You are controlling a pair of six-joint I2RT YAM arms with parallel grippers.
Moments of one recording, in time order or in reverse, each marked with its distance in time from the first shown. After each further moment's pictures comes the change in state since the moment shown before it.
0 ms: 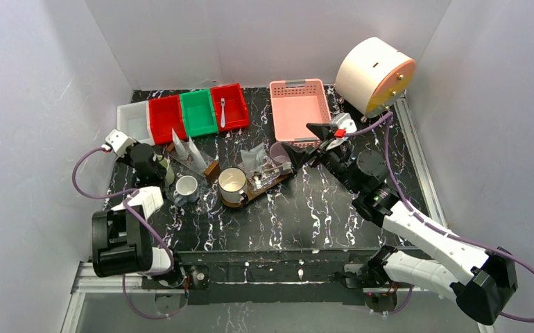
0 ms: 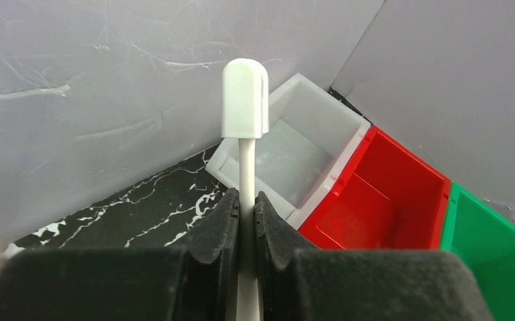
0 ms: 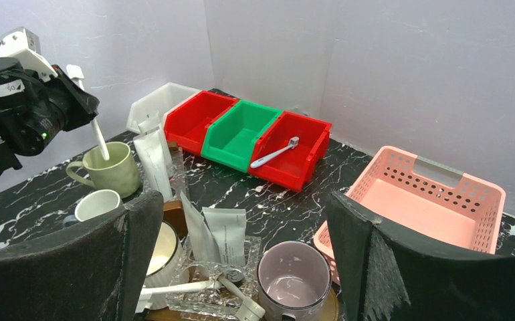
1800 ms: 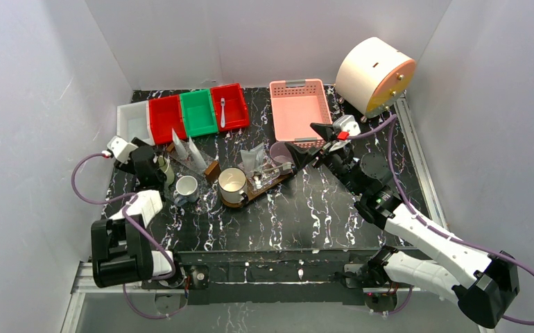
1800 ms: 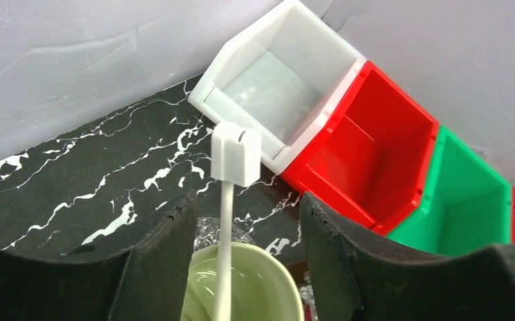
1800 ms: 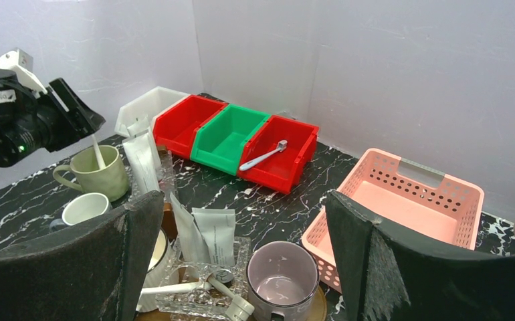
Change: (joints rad) left arm 0.005 -0.023 -0.038 -0.186 0.117 -0.191; right arm 0.000 -0.030 -0.017 0.002 0.030 -0.027
